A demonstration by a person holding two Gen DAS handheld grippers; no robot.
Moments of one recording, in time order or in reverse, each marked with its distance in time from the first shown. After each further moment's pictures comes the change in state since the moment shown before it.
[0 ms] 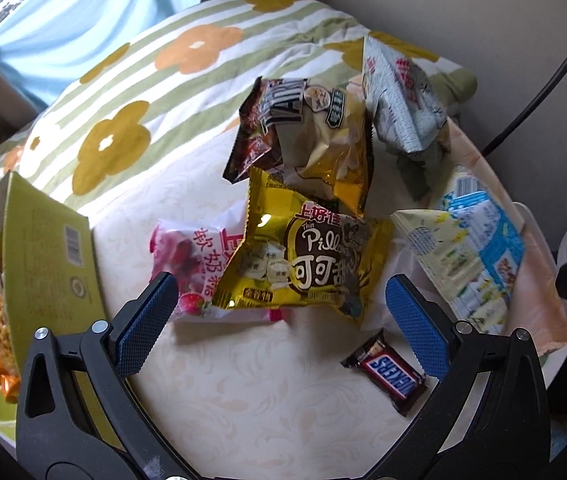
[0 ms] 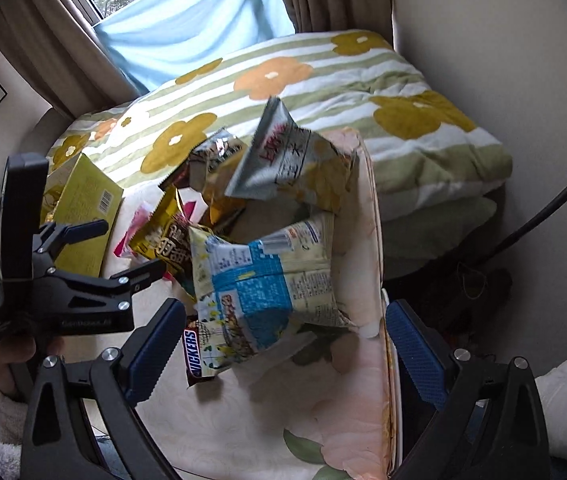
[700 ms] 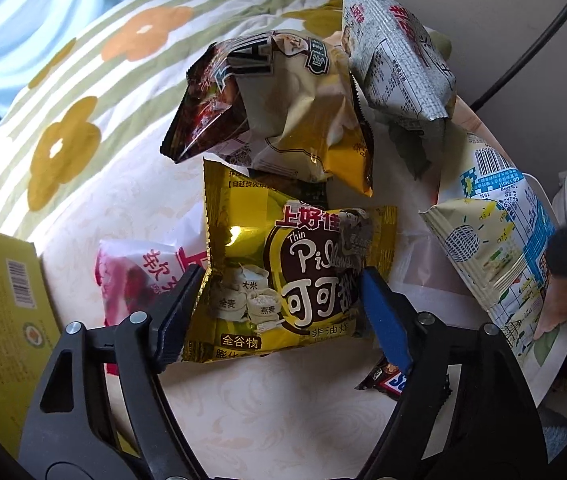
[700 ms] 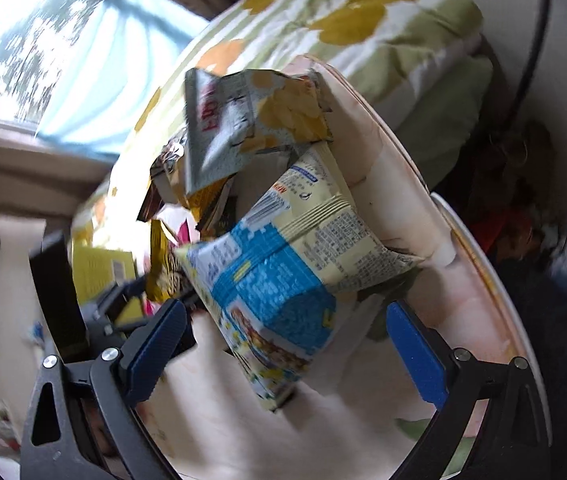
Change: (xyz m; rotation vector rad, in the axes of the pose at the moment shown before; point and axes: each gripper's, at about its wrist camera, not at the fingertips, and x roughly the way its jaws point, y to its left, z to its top) left arm 0.054 0.006 0.017 0.109 0.080 -0.134; right arm 0.048 -0.022 -0.008 0.588 0.081 0.172
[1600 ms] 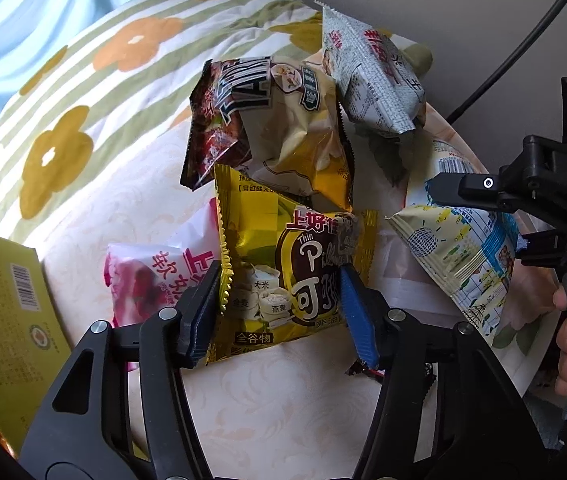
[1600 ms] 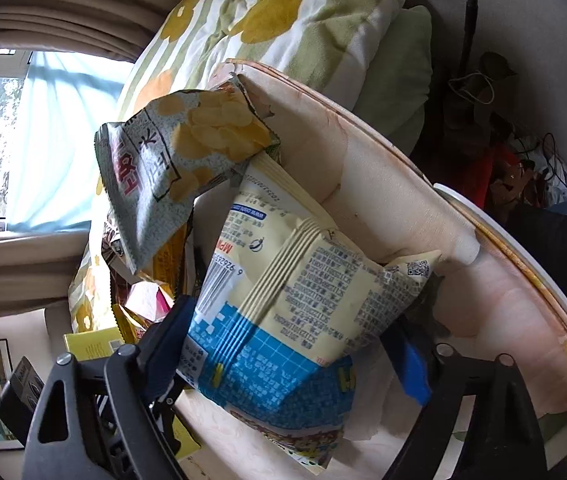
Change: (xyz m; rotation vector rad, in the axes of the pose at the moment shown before) left arm -0.027 0.003 -0.005 0.018 -0.039 -0.053; right arm 0.026 -0.012 0.015 0.236 -0.039 -0.017
